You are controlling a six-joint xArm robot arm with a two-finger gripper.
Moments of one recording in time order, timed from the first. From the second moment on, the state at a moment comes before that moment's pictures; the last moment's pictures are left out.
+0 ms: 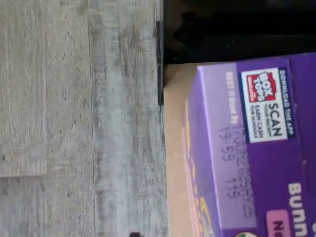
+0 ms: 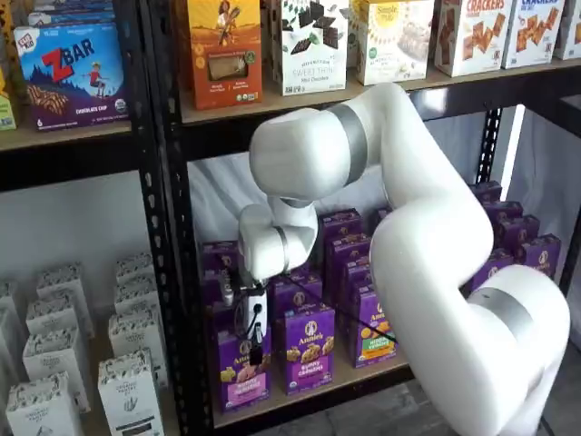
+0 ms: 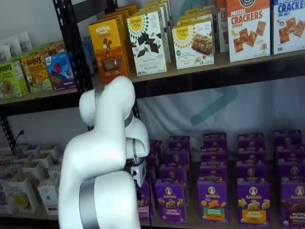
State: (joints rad) arm 0.37 1.08 -1.57 0.15 0.47 -1.34
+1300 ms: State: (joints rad) arm 0.37 1.08 -1.56 0.11 0.44 -1.30
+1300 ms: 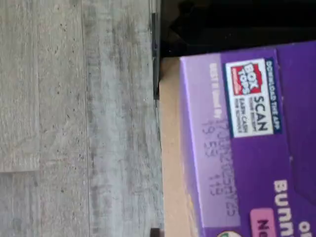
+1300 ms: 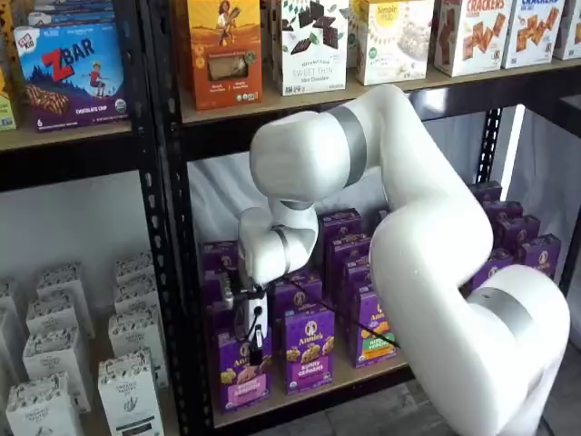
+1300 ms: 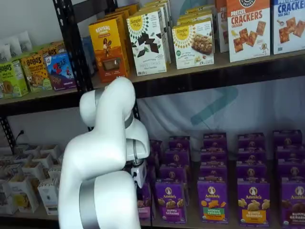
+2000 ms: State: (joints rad) arm 0.37 1.09 -1.56 0.11 0.41 -1.30
